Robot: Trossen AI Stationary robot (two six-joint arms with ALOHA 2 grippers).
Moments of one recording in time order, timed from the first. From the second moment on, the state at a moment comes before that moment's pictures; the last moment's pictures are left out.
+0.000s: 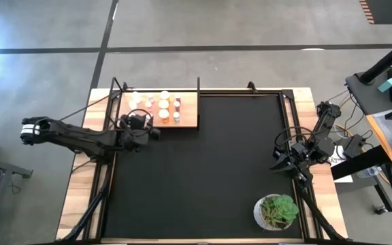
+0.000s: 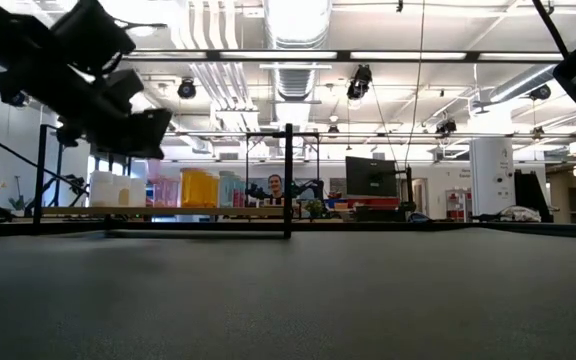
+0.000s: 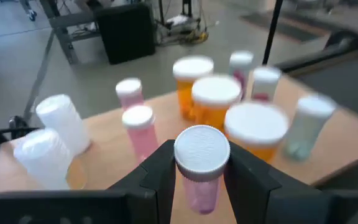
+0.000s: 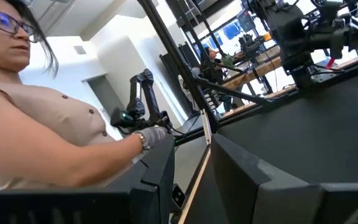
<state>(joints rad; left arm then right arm) 0.04 0.99 0.33 0.03 -1.05 -0.57 0.97 0.03 0.01 0.24 0.60 0.39</state>
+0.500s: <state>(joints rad) 0.06 1.26 0.34 0.11 -1.12 -0.73 0.97 0.03 0.01 0.24 0.60 0.39</state>
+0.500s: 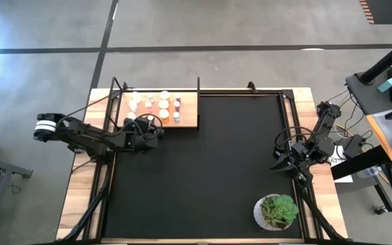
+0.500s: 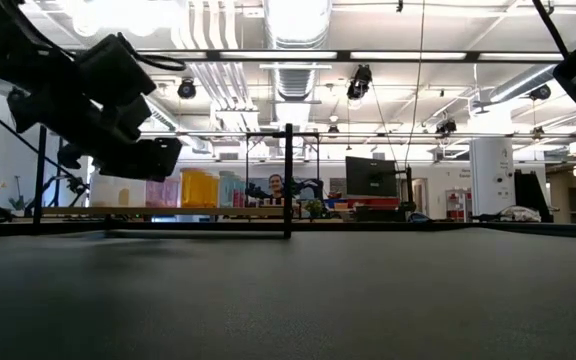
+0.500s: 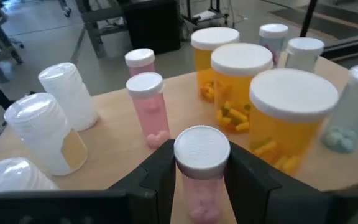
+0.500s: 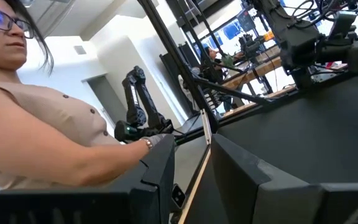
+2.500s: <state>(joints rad) 0.10 1.23 0.37 0.13 -1.14 -0.72 0.97 0.03 0.01 0.24 0.60 0.39</state>
